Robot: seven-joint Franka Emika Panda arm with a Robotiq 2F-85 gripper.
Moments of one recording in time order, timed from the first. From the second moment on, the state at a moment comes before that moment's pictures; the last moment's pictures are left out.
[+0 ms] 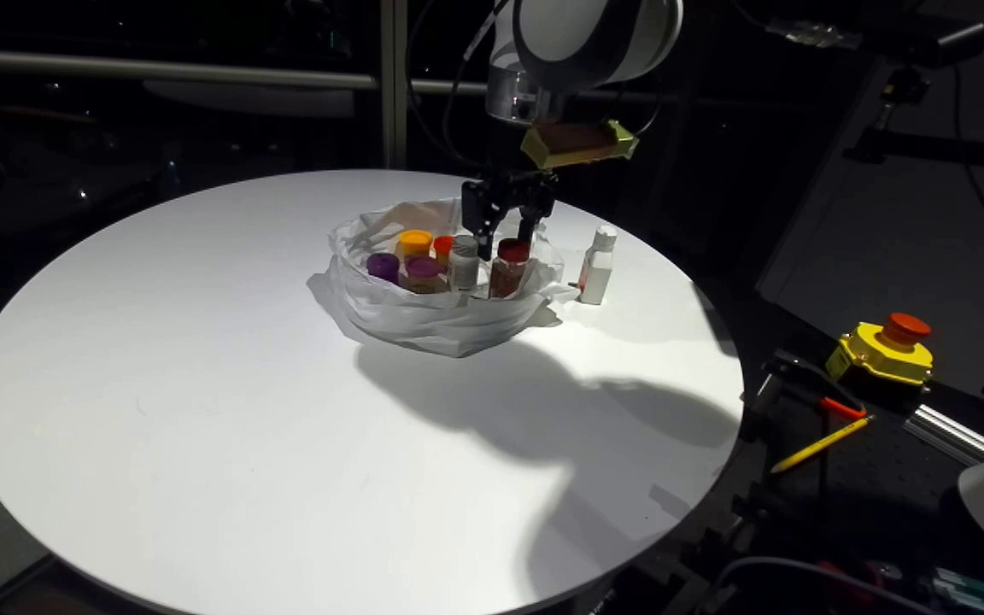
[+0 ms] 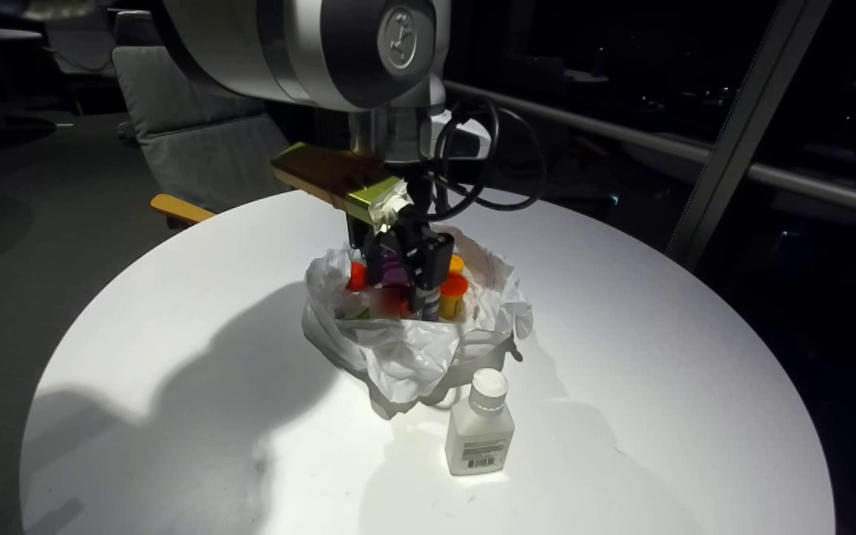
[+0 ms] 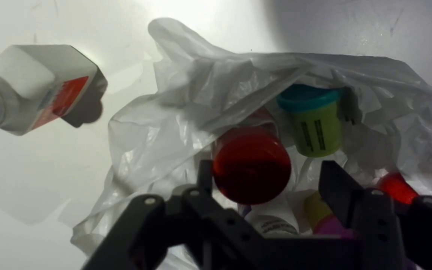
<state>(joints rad) 0.03 0.45 -0.05 -2.12 -0.05 2.59 0.26</state>
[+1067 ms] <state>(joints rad) 0.13 0.24 -0.04 -2.21 -0.01 2.58 0.40</state>
